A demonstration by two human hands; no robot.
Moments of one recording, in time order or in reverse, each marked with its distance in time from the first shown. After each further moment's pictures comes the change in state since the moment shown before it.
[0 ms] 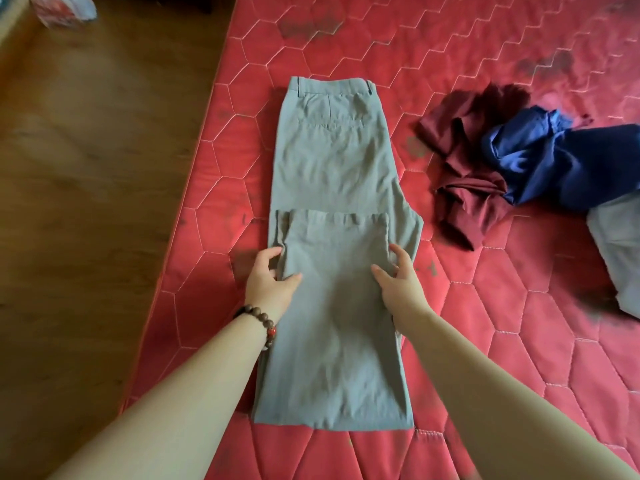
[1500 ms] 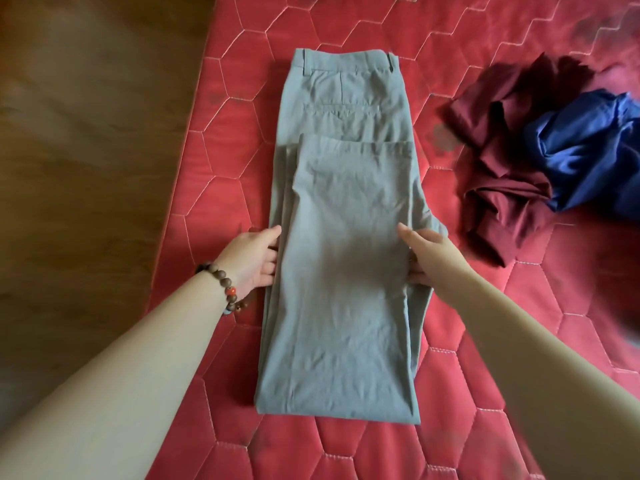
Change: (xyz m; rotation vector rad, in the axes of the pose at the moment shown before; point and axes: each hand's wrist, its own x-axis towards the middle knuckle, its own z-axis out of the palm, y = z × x) left_hand 0.087 0.048 -0.021 -0.177 -0.310 -0.405; right_hand 0.078 -0.060 -0.019 -0.218 -0.068 0.223
